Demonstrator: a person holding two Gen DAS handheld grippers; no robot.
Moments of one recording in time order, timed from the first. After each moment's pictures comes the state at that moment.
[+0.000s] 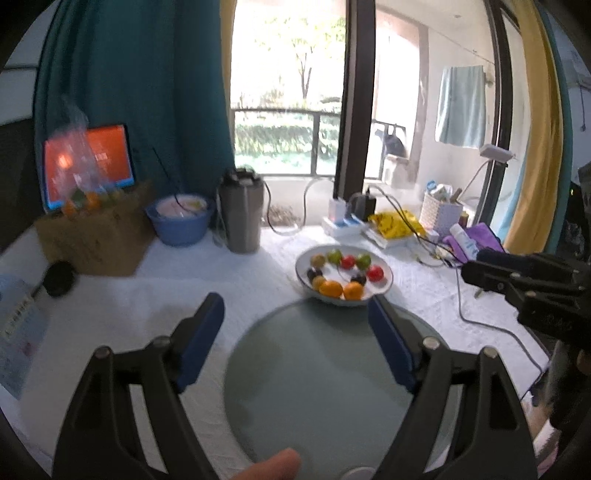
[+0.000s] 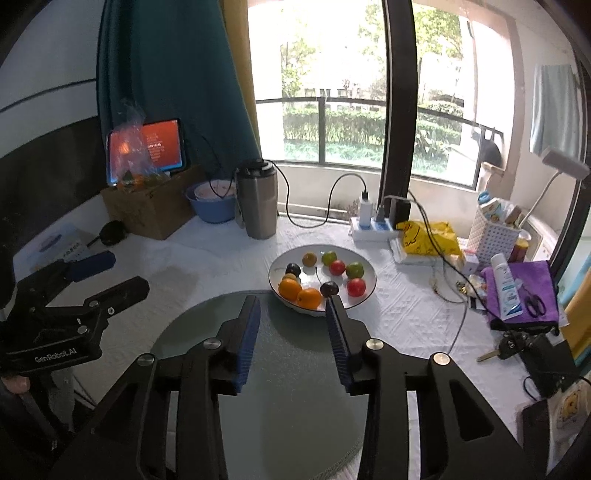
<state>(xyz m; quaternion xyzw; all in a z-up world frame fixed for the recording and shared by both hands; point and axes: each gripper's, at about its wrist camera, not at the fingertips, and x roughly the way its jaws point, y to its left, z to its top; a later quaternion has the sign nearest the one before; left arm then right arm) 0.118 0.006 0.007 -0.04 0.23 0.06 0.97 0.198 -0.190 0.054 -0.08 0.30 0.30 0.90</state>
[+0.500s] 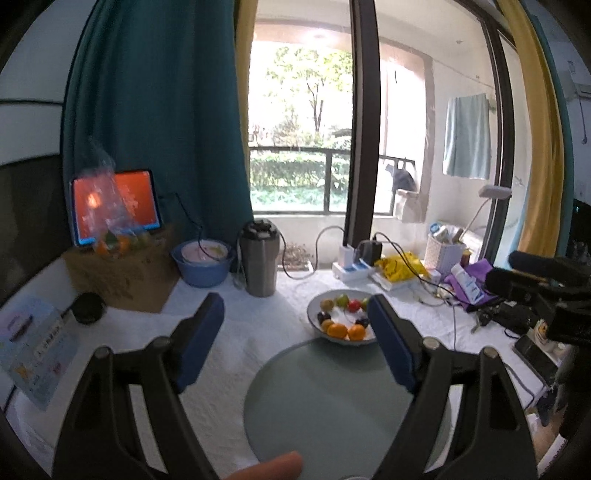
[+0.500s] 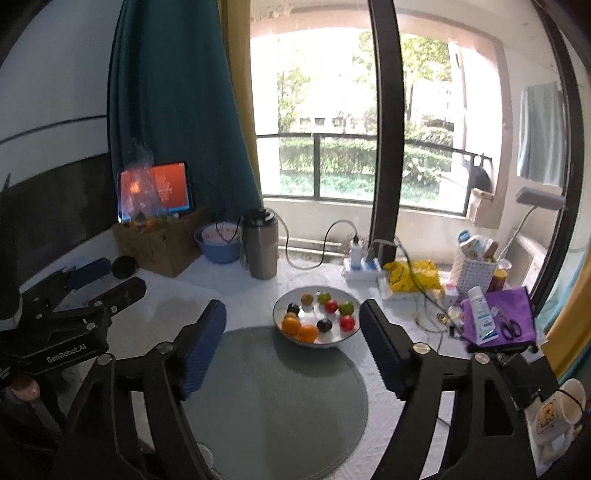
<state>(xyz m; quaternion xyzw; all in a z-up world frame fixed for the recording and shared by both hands) 0.084 0.006 0.058 -0.03 0.17 0.09 0.98 0.163 -0.207 0.118 -0.07 0.24 0.29 0.93</state>
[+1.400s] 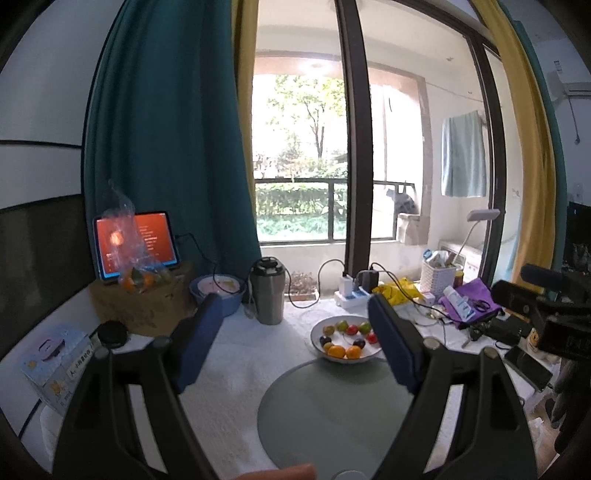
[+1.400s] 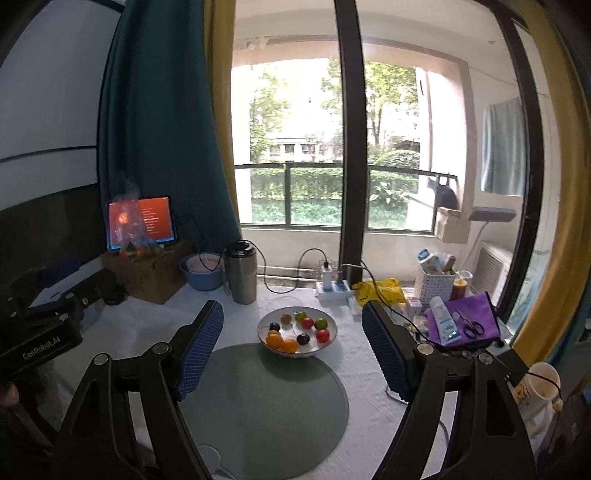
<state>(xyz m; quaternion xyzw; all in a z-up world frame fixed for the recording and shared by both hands) 0.026 -0.008 0.098 -0.02 0.12 0.10 0.99 0.103 -0.231 0.144 -0.04 0.19 0.23 0.95</state>
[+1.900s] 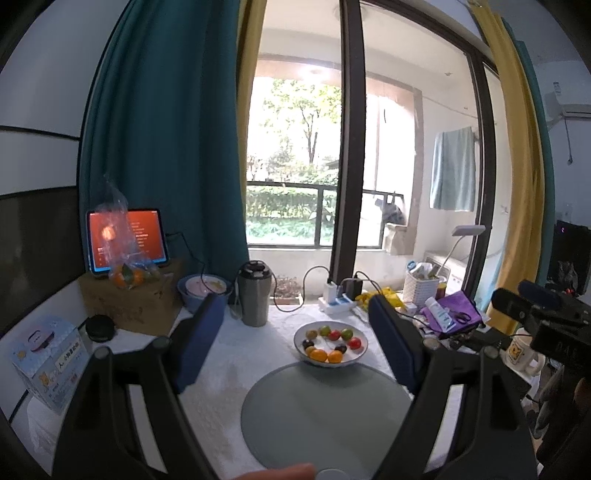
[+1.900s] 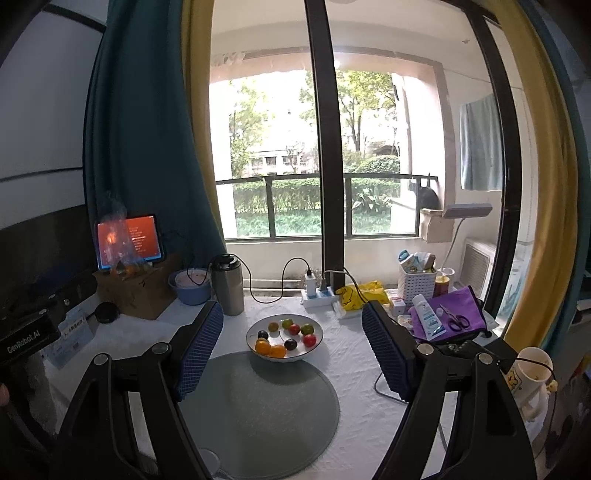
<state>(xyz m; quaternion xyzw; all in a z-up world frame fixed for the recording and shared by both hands) 0.009 -0.009 0.107 -0.04 0.10 0.07 0.99 0.089 -0.252 0.149 -0.01 0.17 0.20 0.97</state>
